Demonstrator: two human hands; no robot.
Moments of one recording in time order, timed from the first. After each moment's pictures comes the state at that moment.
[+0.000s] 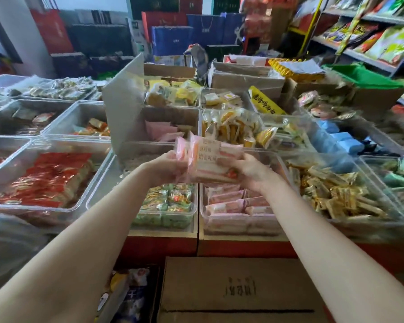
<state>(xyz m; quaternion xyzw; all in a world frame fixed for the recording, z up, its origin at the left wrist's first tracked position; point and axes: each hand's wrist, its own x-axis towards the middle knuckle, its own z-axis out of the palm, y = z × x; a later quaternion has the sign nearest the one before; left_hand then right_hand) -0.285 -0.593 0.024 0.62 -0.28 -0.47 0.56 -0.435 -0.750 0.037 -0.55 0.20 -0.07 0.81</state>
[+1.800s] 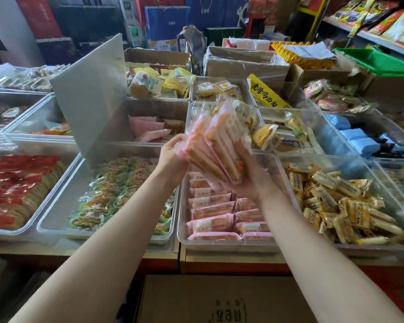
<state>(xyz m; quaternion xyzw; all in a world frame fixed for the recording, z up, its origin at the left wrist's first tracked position) -0.296 -0.706 0.010 0.54 -0.15 -0.29 0.77 -0.403 -0.849 -0.023 -0.37 0.12 -0.01 0.92</state>
